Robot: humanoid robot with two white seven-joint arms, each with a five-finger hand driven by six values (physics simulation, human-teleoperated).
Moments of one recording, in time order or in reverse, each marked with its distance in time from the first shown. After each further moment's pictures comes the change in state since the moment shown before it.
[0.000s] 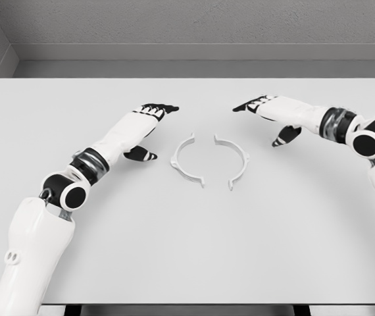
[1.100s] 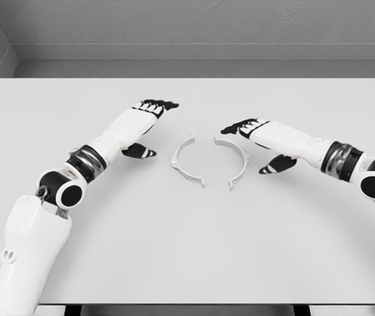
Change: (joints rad) left arm -0.011 0.014 0.009 -0.011 0.007 -0.030 -0.002; right arm 0.244 -0.059 -0.064 -0.321 -0.163 0.069 -0.027
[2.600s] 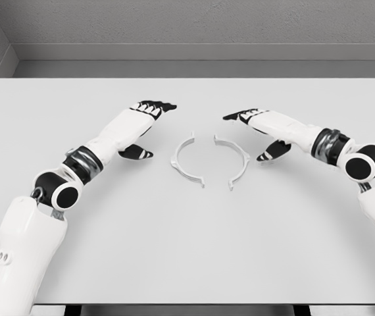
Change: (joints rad) left arm 0.012 0.019 -0.002 -0.021 -0.001 -0.008 -0.002; right arm -0.112 0.107 -0.010 0.225 0.070 -0.002 0.007
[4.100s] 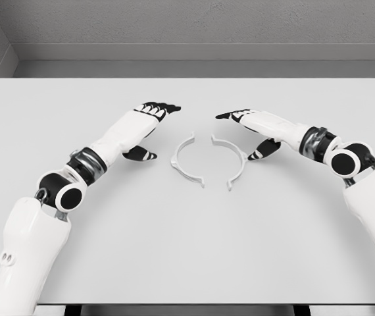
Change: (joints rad) left arm 0.003 -0.011 -0.010 -0.001 -0.002 0.001 0.000; right arm -0.029 0.072 0.004 0.091 0.022 0.000 0.004
